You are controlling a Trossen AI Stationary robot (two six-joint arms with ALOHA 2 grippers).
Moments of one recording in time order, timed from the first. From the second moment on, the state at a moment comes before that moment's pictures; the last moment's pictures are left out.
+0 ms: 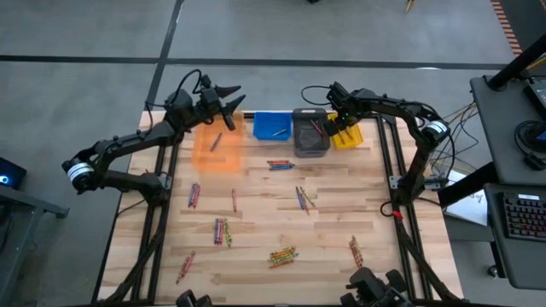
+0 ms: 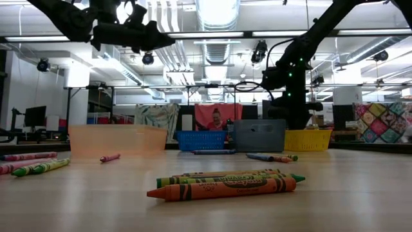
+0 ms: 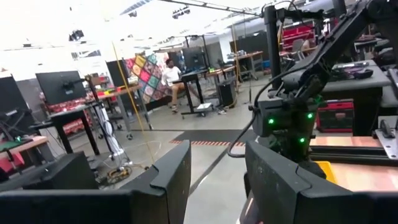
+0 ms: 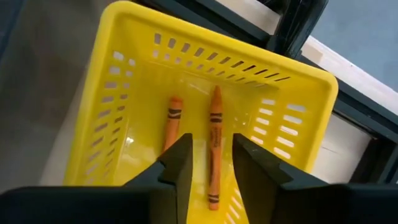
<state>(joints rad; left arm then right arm) 0.72 1.22 0.74 0.62 0.20 0.23 -0.89 1.79 1.20 -0.77 0.20 0.18</state>
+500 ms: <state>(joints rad) 0.72 1.22 0.74 0.62 0.20 0.26 -0.89 1.60 1.23 -0.72 0.16 0.09</state>
